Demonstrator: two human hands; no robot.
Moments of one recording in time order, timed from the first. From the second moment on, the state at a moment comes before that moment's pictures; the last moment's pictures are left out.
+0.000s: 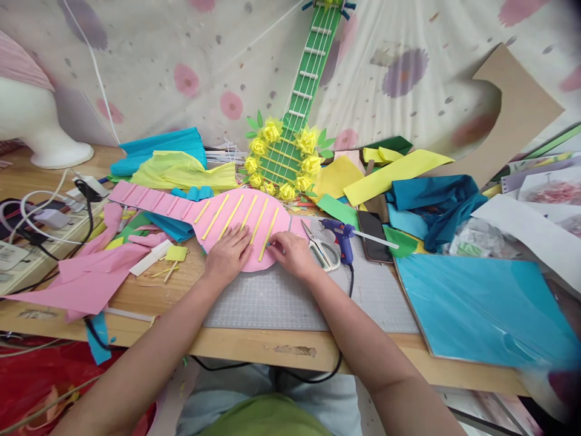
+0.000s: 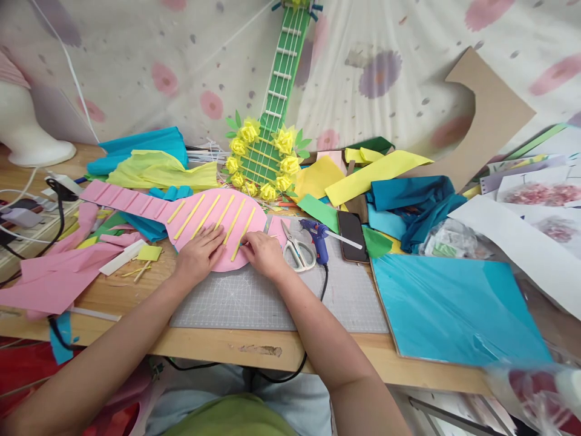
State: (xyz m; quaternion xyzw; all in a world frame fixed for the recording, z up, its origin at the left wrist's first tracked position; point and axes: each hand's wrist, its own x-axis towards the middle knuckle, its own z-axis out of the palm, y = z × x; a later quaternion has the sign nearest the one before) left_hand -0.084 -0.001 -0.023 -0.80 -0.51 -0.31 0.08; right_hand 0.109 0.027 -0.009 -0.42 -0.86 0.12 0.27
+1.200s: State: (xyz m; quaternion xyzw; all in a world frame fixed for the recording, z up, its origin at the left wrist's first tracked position) left_hand -0.084 0.000 -0.024 -0.80 -0.51 -0.30 0.07; right_hand 0.113 0.025 -0.002 -0.38 -0.84 0.23 0.31
